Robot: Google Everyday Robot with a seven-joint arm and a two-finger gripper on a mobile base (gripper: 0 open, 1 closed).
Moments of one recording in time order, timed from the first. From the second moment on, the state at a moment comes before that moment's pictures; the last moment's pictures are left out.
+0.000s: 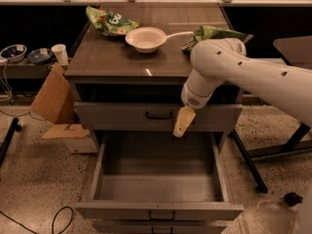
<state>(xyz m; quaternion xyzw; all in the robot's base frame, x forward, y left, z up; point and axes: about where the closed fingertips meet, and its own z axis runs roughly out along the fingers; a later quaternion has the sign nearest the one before) 0.618 -0.105 0.698 -0.57 0.81 0.03 0.14</state>
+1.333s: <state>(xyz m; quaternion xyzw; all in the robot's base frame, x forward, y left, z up) 0.578 -0.118 0.659 -0.62 0.78 0.06 0.09</state>
